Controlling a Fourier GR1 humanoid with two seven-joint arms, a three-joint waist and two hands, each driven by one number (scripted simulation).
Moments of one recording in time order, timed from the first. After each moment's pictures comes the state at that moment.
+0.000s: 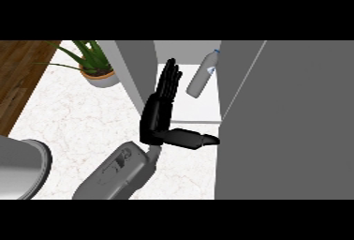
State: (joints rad) left arm -0.55 0.07 -0.57 -1.26 0.56 0.49 -0.41; right arm 0.89 -0.10 -0.15 -2.40 -0.29 0.59 -0.28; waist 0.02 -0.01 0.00
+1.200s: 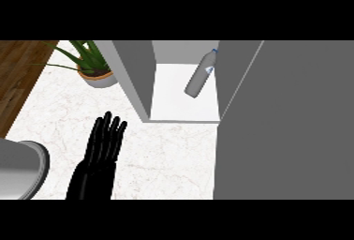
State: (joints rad) left arm 0.03 0.36 -0.62 -1.86 0.54 0.48 -0.43; right arm 0.83 -0.20 0.39 -2.44 -0.15 0.67 -0.03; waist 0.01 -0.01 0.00
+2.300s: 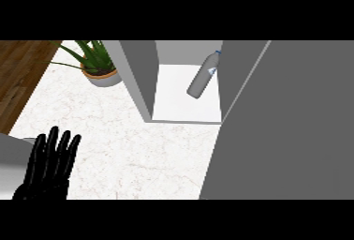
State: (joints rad) left arm 0.27 0.53 -0.44 -1.99 0.66 0.32 -0.50; right arm 0.42 -0.09 0.66 -2.47 0.08 0.53 0.34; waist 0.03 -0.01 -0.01
